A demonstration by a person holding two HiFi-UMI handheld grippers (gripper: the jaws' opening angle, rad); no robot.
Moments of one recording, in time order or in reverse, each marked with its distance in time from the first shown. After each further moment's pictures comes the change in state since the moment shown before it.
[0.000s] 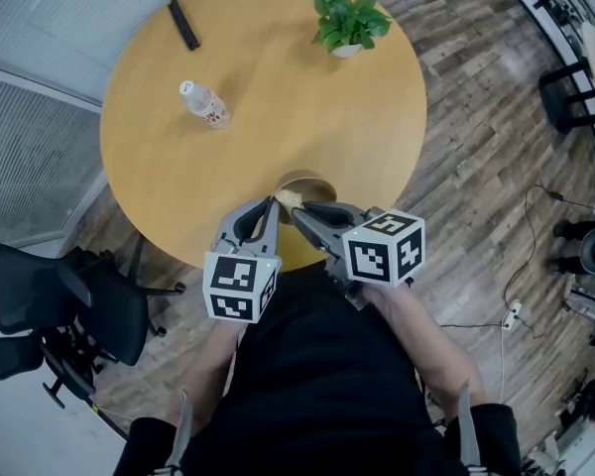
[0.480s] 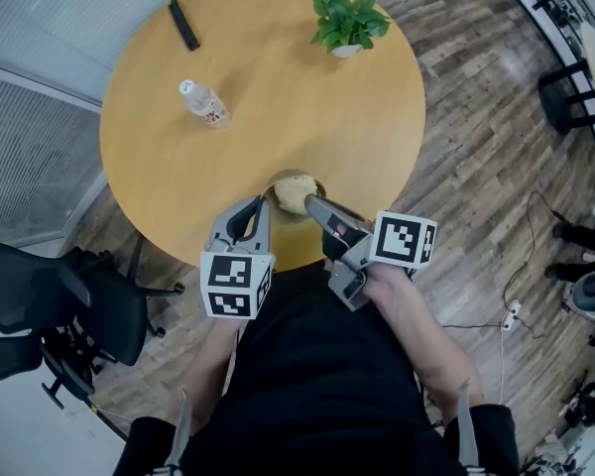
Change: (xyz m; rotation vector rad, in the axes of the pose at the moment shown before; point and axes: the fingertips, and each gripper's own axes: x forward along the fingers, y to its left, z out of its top) left arm -0.003 0.014 -0.008 0.000 0.013 0.066; right arm -0.019 -0.023 0.014 0.495 -0.211 0.059
